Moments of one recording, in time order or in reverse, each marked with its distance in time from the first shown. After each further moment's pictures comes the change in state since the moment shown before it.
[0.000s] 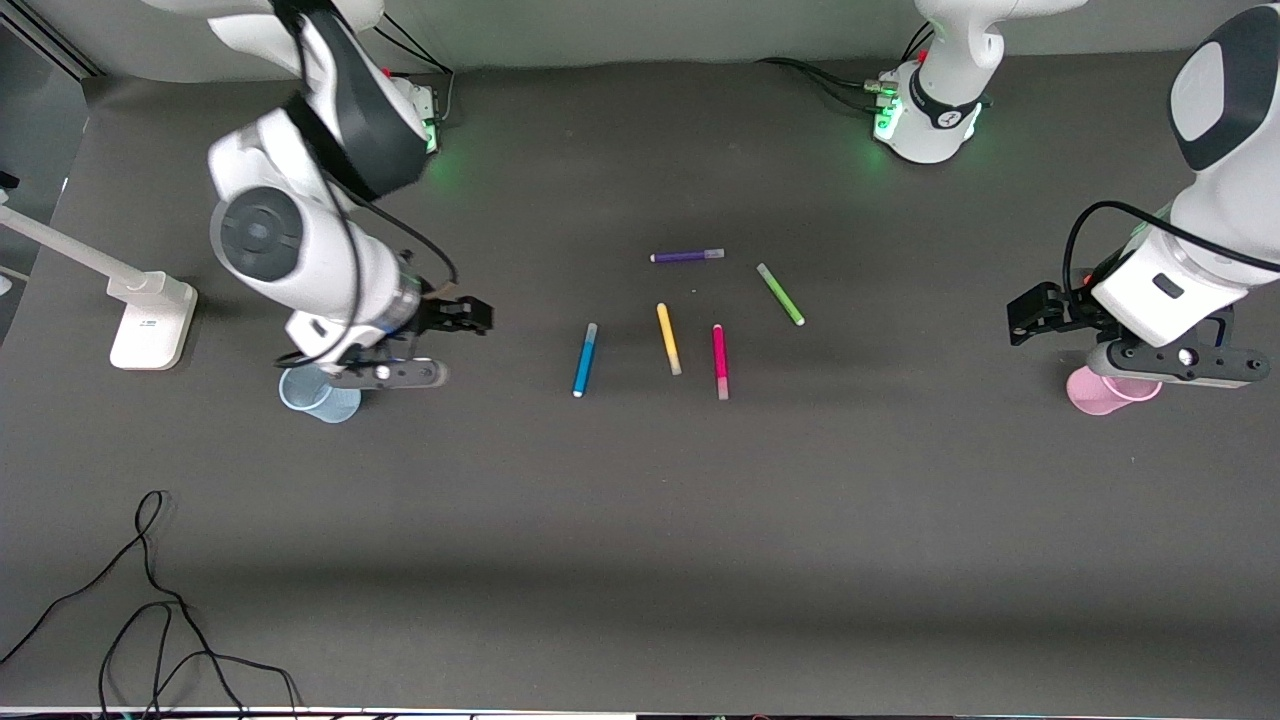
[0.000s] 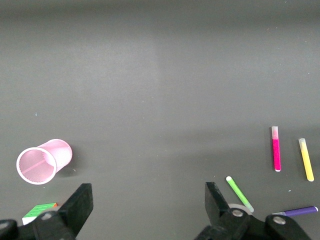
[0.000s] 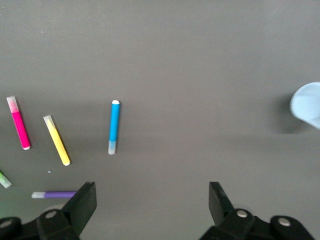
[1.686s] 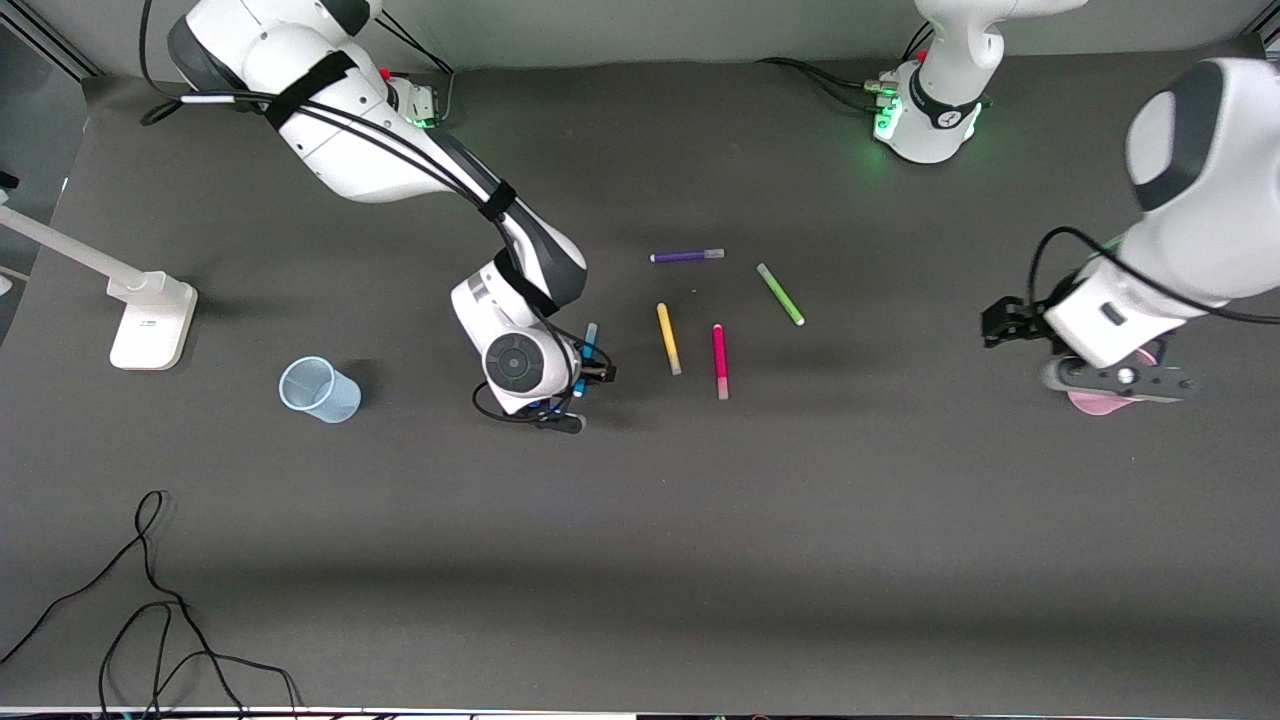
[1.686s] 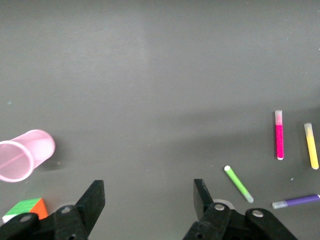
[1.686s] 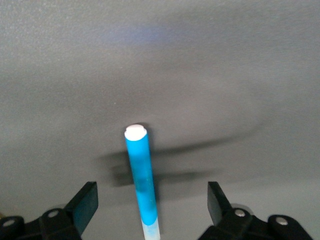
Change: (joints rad) left arm -0.033 0.027 -0.012 -0.094 -0.011 0.053 -0.026; right arm 0.168 0.478 0.003 0.005 -0.014 0.372 0.335
